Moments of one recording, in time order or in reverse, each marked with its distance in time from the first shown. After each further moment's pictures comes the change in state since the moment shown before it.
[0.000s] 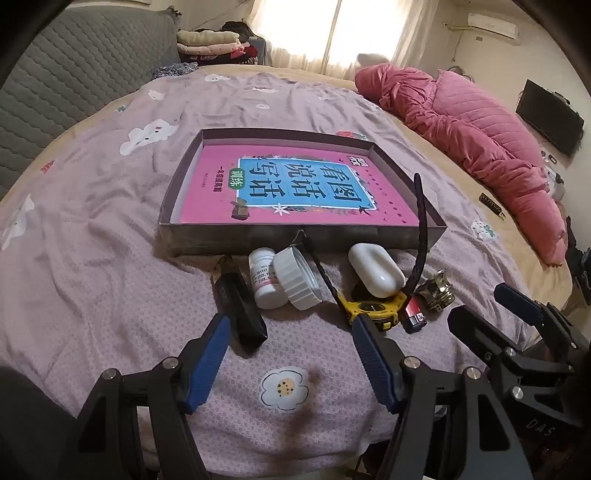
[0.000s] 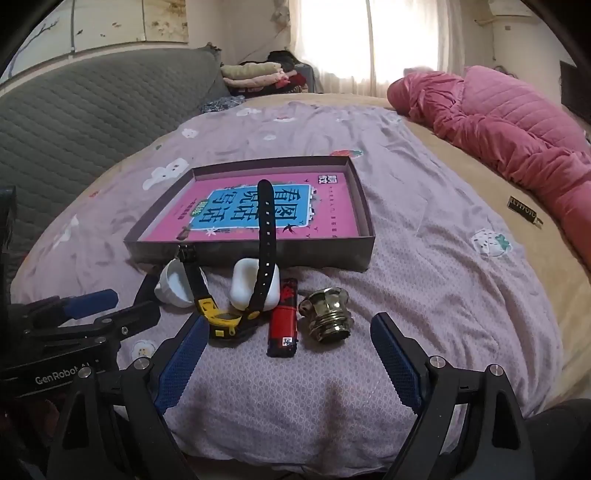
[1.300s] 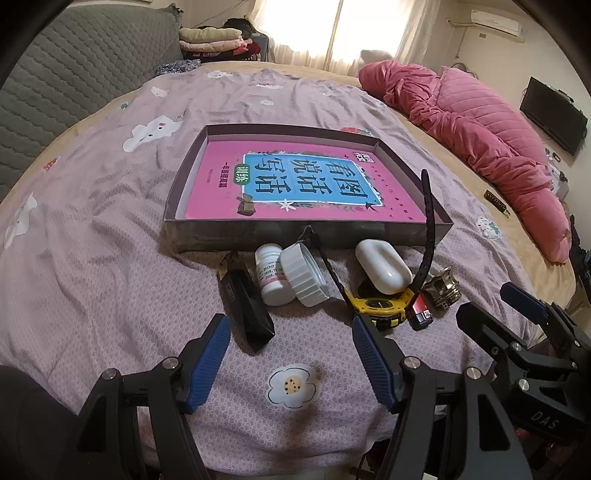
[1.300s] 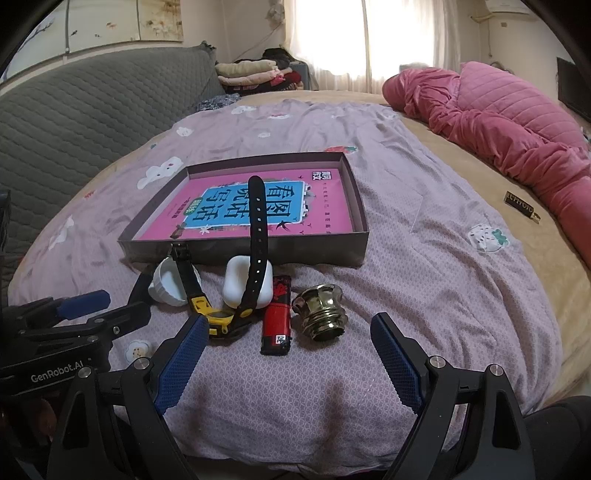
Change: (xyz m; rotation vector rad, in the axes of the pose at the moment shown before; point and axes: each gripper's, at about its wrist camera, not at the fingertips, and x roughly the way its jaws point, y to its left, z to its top) left arm 0.002 0.004 0.000 0.001 0.017 0.015; right arm 0.002 -0.006 -0.001 0.011 0.008 -0.008
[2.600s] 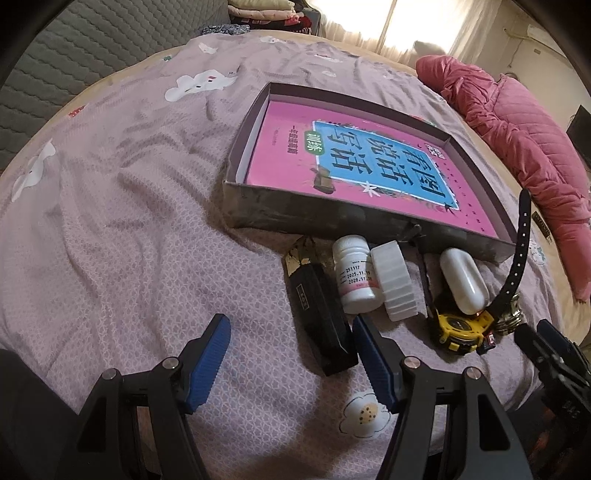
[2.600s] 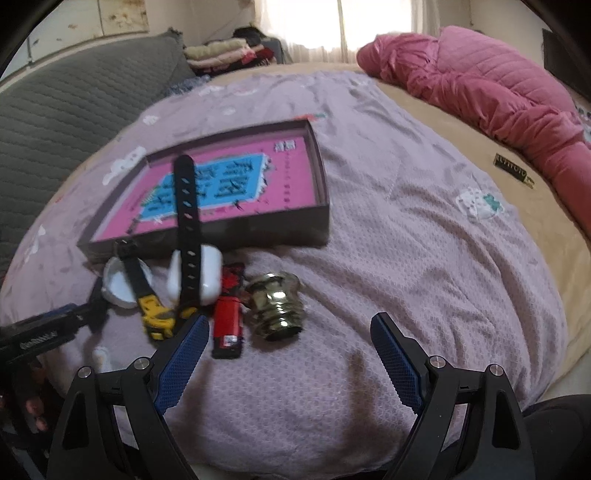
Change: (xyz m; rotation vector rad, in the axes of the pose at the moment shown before) left arm 0.039 0.046 0.007 -0.152 0.105 0.095; right arm 0.042 -0.031 0.001 0.072 0.142 -0.068
